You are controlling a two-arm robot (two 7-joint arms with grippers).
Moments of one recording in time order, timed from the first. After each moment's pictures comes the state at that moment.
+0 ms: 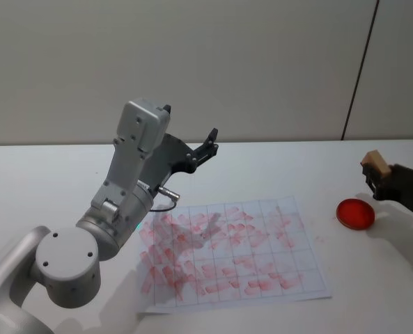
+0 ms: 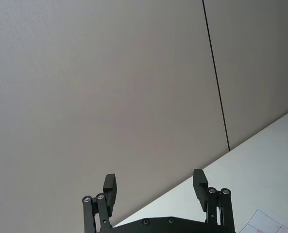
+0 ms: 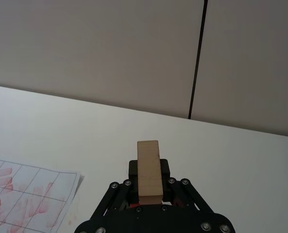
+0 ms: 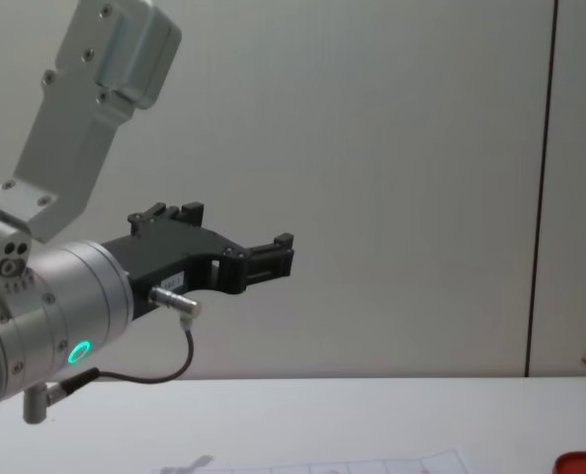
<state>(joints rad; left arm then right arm) -0.24 0.38 0.45 -1.63 -0.20 0.01 -0.01 0.21 0.37 -0.16 -1.39 0.33 0.24 0.31</state>
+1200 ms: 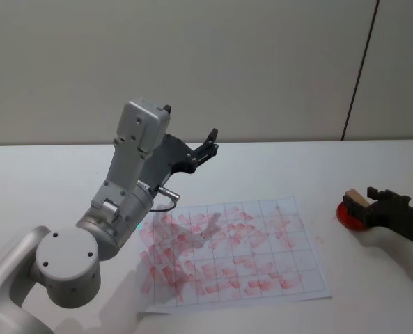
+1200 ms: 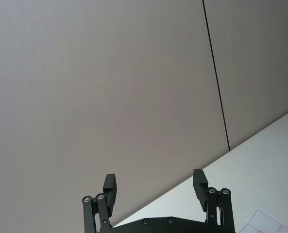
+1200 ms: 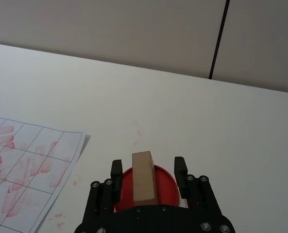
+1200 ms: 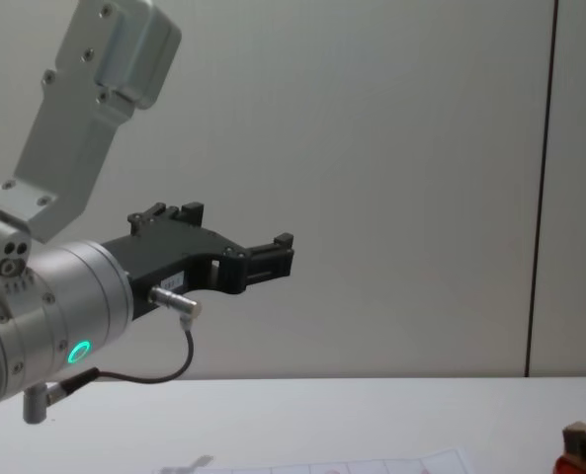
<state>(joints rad) -0.24 0.38 0.45 -1.63 -0.20 0.01 -0.01 0.23 0.36 -0.19 -1.30 0.30 0.28 0.38</state>
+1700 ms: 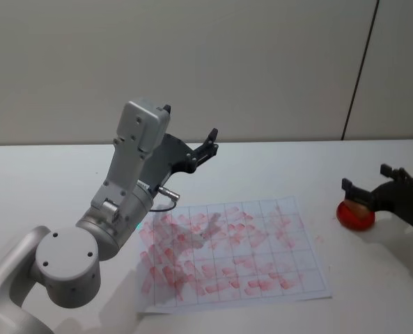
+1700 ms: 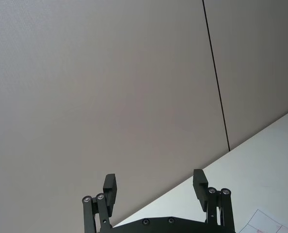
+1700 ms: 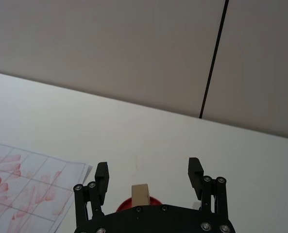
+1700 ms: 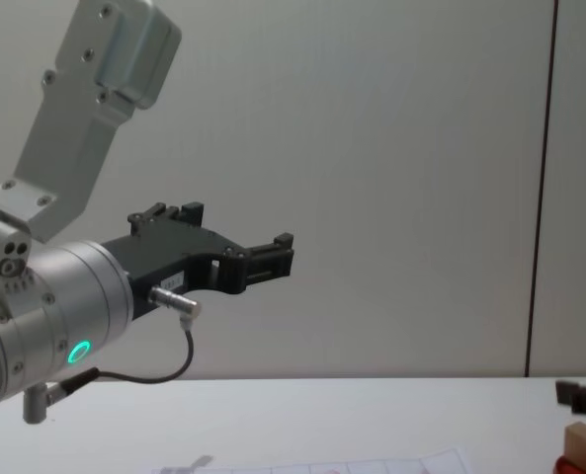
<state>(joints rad) -0.24 0.38 0.45 -1.63 -0.20 0.01 -0.01 0.20 0.37 -0.18 -1.35 0.30 0.16 0.36</state>
